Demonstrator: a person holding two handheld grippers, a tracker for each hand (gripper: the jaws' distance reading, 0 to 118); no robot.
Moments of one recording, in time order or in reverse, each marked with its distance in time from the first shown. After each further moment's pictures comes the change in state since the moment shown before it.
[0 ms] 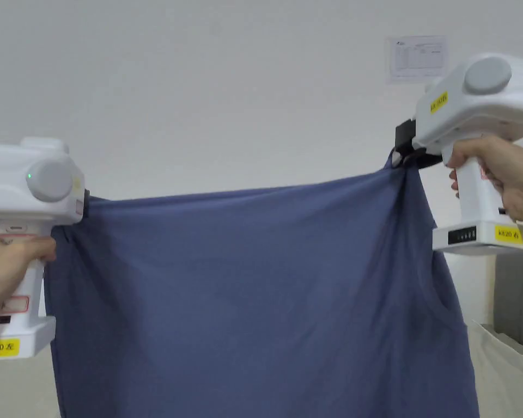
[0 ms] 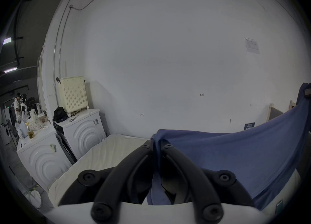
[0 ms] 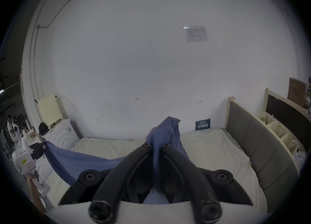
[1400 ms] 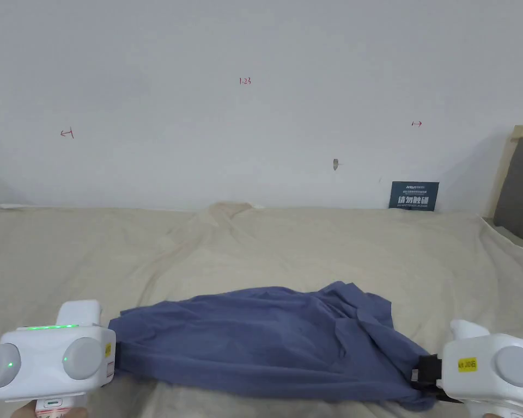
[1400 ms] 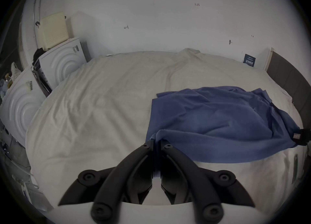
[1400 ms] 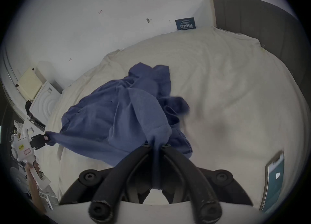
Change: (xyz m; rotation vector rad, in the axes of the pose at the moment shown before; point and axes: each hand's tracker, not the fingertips) left arm 0.017 -0.368 -0.017 -0.554 -0.091 0.008; right arm 0.112 -0.451 -0.038 -0.540 -0.087 -0.200
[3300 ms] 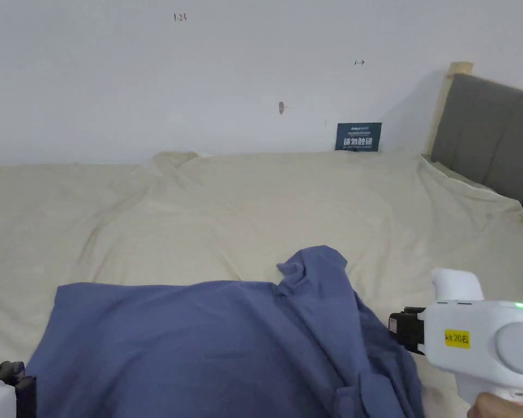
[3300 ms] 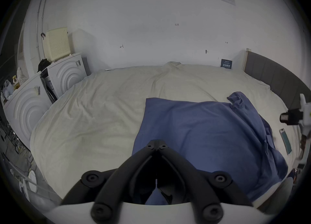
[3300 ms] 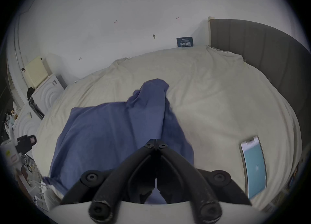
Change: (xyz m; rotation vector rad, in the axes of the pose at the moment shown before) left arm 0.015 -0.086 0.136 0.152 -0.075 -0.066; right arm -0.011 -0.041 0.067 0.129 -0.039 0.111
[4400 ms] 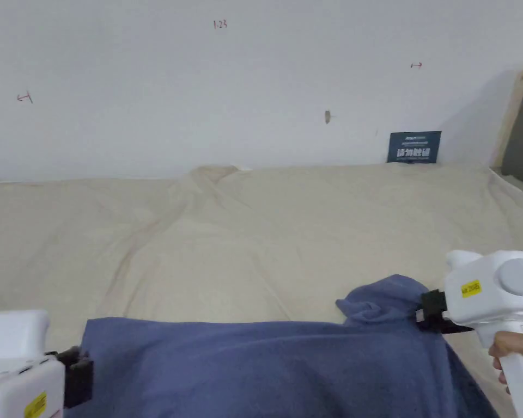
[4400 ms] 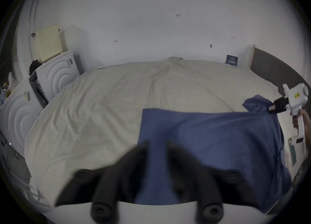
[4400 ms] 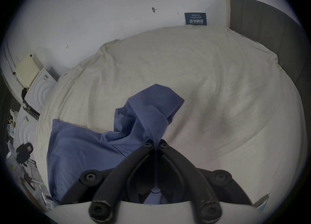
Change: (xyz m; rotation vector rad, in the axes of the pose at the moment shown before) left arm -0.004 0.066 -0.115 -0.061 -0.036 -0.020; right arm 0.023 0.104 -0.150 -0.220 0.038 0.006
